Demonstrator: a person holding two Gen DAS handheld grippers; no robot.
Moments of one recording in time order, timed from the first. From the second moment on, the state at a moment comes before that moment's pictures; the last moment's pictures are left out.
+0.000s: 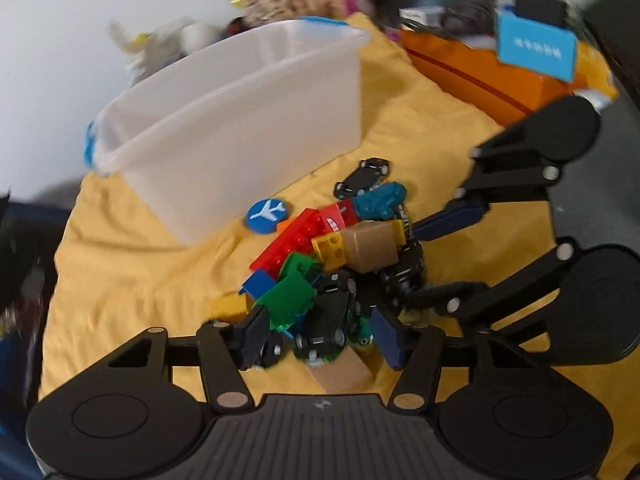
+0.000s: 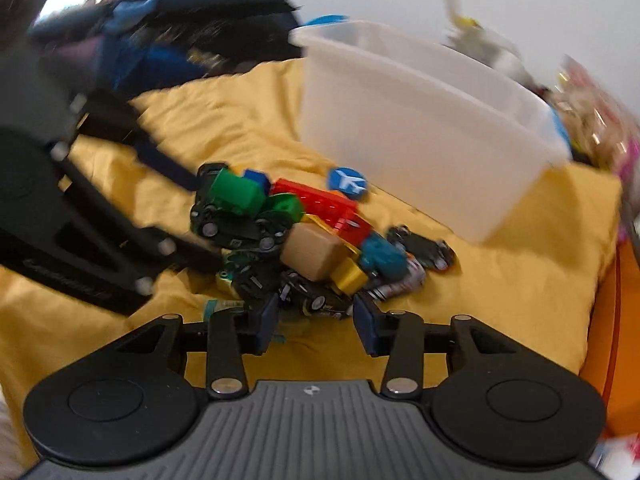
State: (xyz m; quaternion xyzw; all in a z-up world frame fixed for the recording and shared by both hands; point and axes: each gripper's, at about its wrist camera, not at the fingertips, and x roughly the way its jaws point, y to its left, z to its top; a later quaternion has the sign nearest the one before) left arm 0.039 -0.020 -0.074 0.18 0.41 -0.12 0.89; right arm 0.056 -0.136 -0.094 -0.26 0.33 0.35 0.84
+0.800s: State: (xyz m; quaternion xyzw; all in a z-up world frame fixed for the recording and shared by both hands) left arm 0.052 0.007 -0.082 0.13 0.42 -0.19 0.88; right arm 0.063 -0.133 -0.105 -0.22 0.36 0.34 0.84
